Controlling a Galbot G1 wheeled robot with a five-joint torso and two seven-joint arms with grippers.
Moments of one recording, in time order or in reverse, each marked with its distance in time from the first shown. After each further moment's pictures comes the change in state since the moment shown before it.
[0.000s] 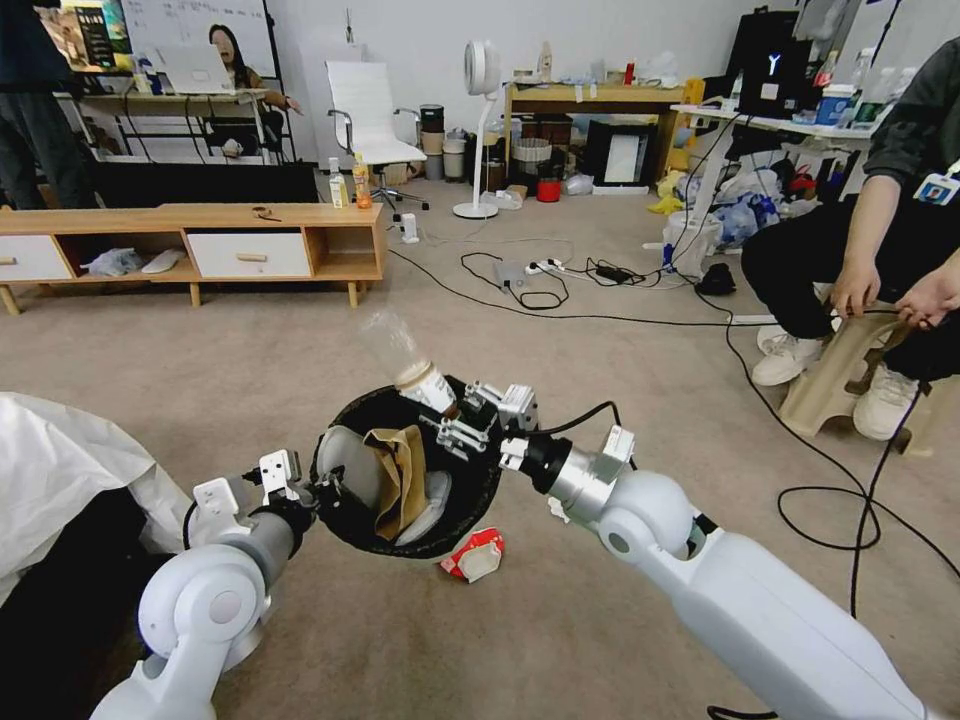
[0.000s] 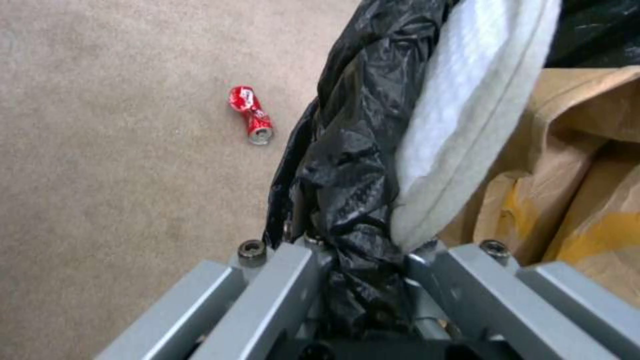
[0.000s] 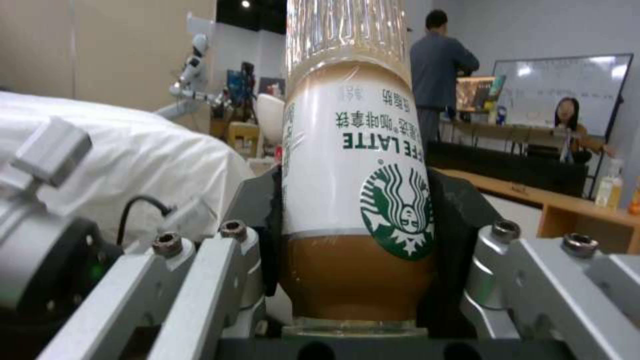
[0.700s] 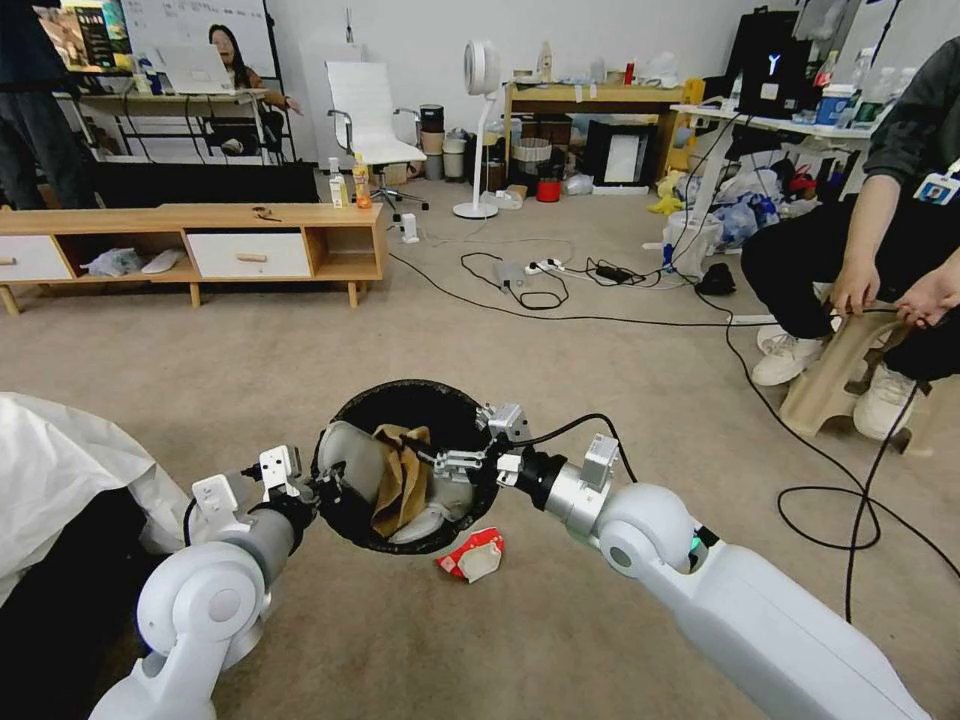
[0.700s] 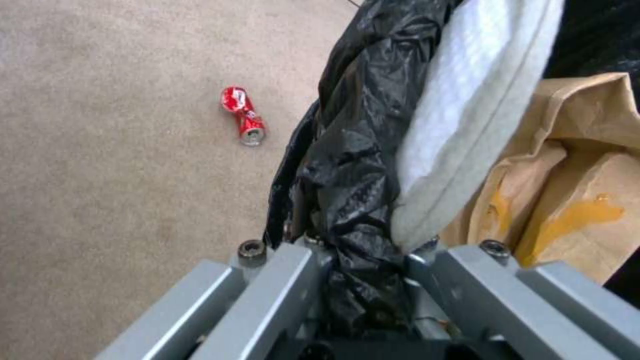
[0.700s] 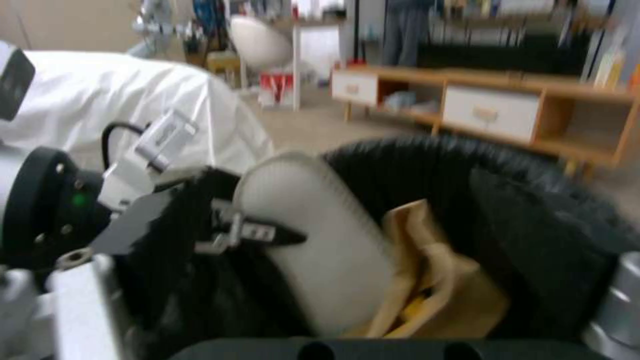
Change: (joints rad) left arm 0.003 -0.012 0.004 -0.012 0.000 -0.001 -0.001; right arm -0.029 -0.025 0.027 0.094 0.076 -0.345 0.105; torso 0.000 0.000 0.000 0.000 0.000
